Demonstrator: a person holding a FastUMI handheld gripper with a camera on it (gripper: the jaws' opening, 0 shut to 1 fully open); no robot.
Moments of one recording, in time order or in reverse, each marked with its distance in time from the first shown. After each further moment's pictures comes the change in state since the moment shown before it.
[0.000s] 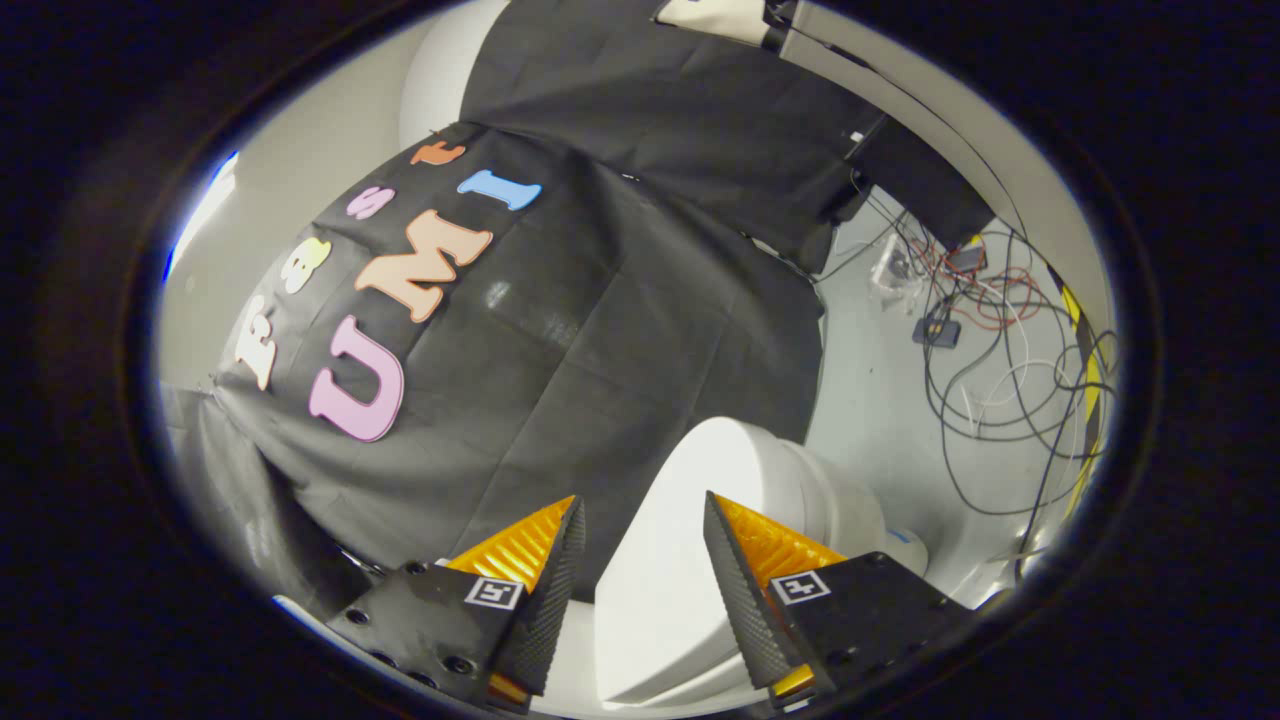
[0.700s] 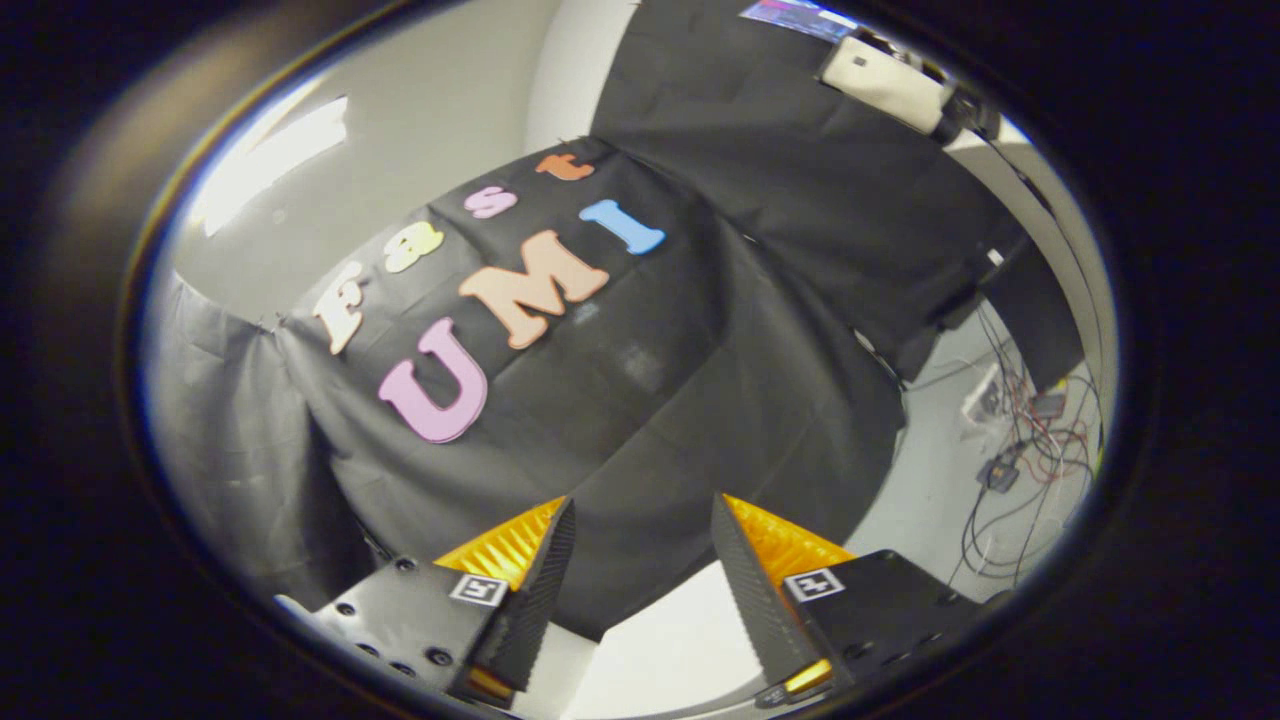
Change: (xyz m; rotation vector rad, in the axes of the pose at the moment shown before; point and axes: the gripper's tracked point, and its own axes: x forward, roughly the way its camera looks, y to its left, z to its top) arm 0.008 0.068 0.096 -0.244 -0.132 0.147
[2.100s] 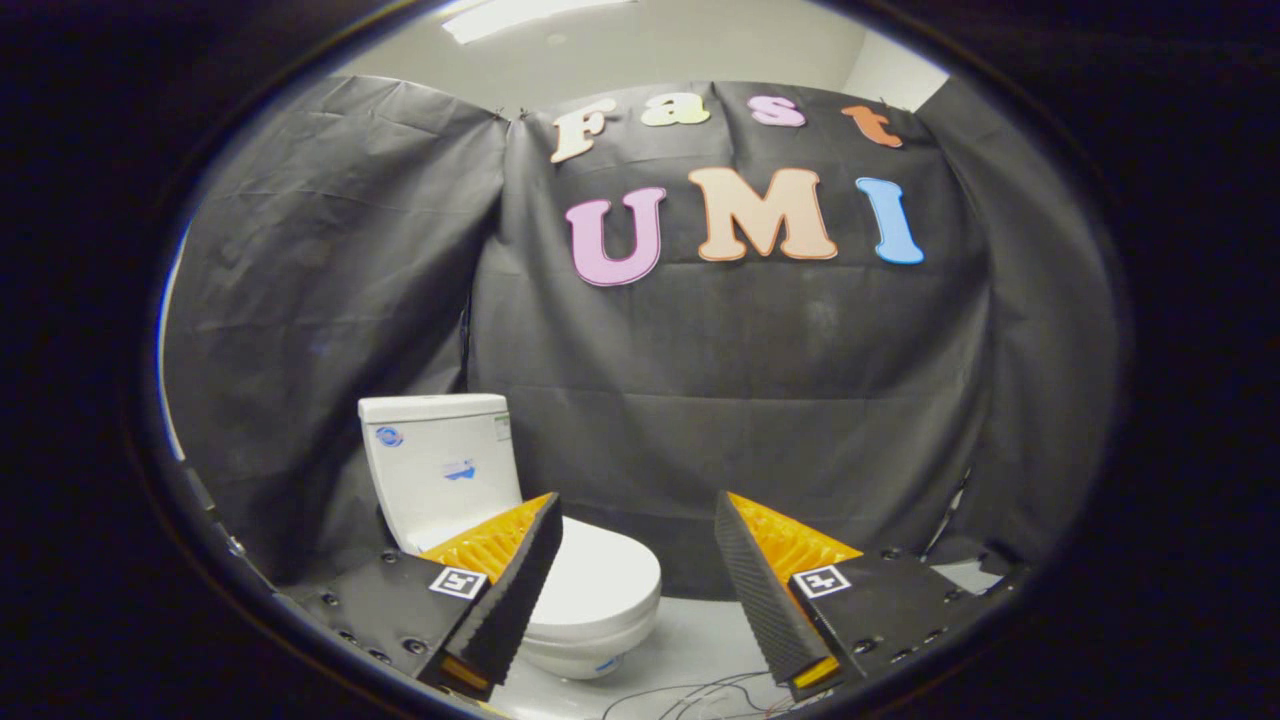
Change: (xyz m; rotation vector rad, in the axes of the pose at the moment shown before) arm 0.018 0.026 0.128 -0.828 0.313 0.594
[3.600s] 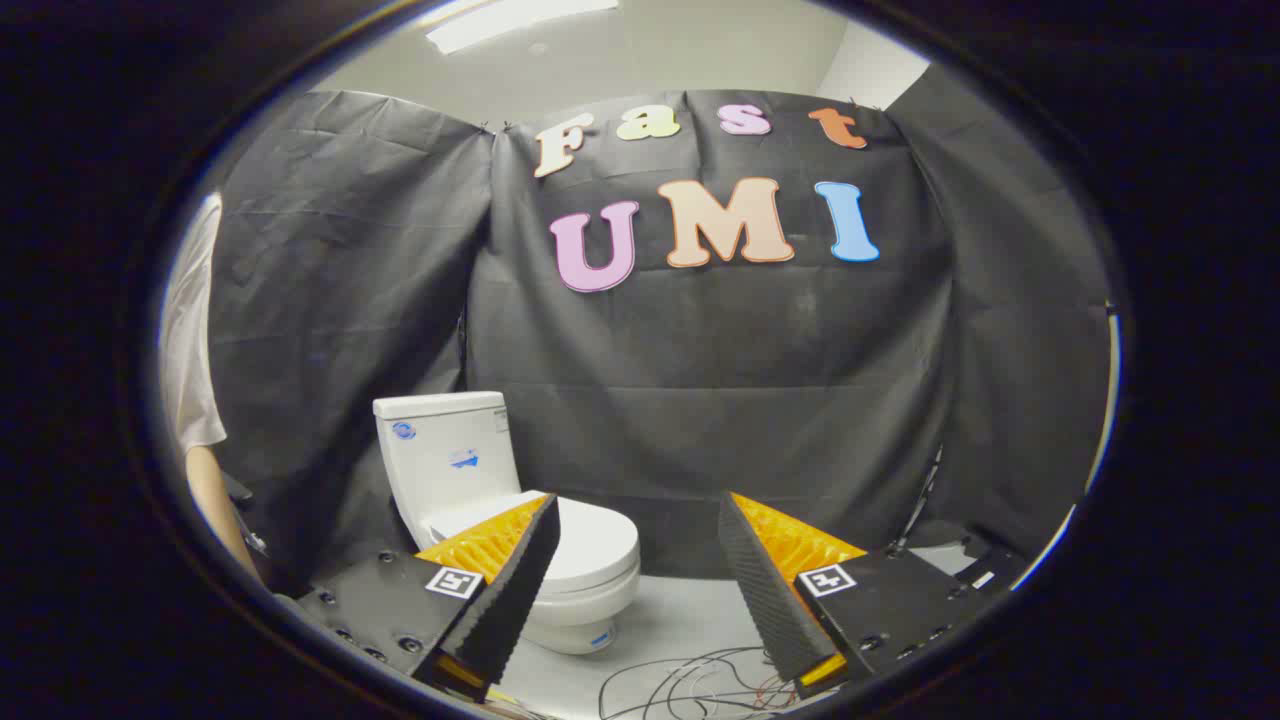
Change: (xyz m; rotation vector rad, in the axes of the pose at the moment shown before) arm -0.113 -0.048 -0.004 0.035 0.023 -0.017
